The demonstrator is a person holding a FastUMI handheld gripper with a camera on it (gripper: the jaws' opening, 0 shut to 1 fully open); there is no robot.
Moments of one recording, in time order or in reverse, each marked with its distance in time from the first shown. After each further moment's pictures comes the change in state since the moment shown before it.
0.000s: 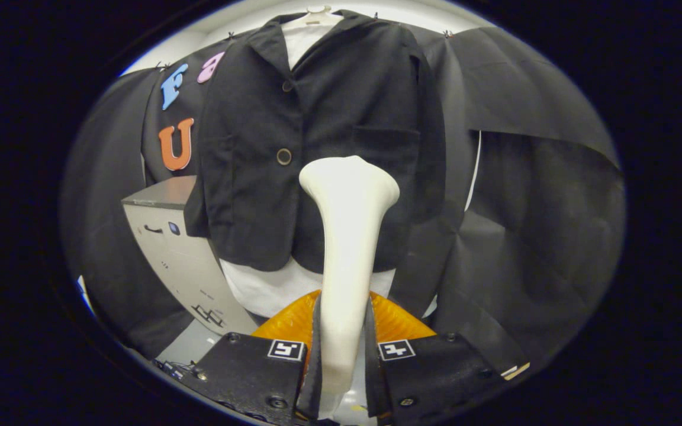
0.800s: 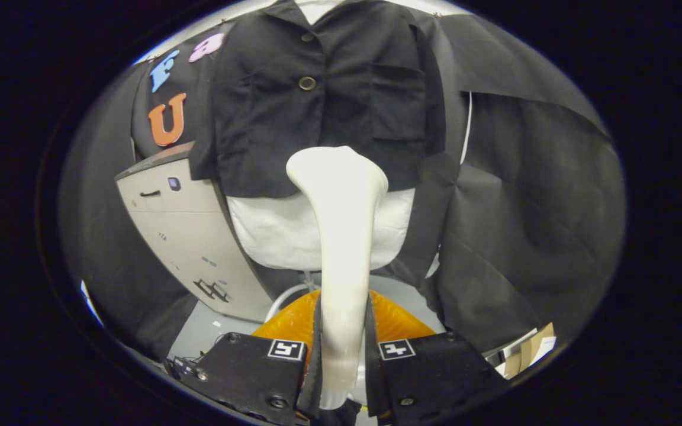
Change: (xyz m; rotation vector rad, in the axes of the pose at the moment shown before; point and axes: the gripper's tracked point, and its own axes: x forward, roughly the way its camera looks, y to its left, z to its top) arm -0.033 0.055 -0.077 0.035 0.115 -0.046
